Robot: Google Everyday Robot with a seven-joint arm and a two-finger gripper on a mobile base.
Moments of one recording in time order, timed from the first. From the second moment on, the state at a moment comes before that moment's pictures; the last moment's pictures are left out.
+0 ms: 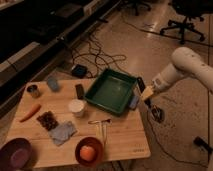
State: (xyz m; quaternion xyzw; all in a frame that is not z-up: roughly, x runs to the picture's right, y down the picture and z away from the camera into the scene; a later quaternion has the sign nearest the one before) arm 0.195 0.040 0.730 -0.42 0.00 0.54 0.73
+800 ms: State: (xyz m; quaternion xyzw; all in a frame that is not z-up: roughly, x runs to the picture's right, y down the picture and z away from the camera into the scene) arm 0.163 0.040 0.733 -0.42 0.01 0.51 0.75
